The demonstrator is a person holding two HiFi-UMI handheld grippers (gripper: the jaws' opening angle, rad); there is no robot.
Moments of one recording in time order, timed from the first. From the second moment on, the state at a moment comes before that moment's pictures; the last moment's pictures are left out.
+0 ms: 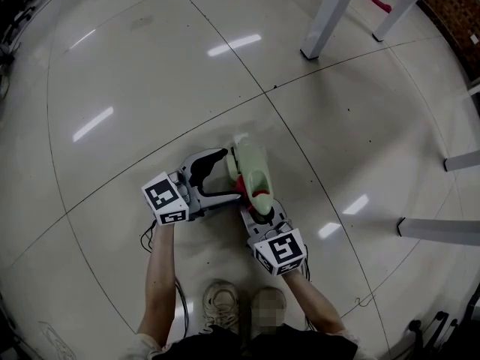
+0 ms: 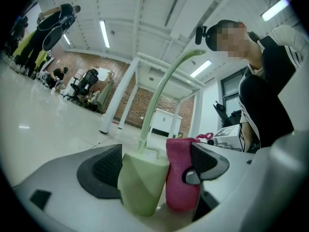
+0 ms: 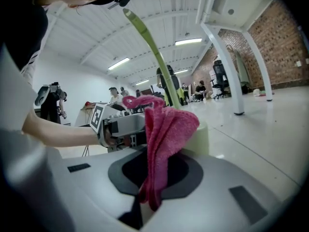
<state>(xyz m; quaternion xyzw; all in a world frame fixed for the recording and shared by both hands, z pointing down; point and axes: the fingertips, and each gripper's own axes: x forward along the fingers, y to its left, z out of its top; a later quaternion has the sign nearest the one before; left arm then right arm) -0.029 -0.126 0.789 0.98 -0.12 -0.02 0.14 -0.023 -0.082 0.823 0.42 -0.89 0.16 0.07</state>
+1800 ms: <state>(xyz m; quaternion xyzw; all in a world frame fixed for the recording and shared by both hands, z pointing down) -0.009 -0.058 0.813 0.98 -0.10 0.00 0.18 0.032 -0.078 0.826 0.52 -0.84 0.14 0.08</state>
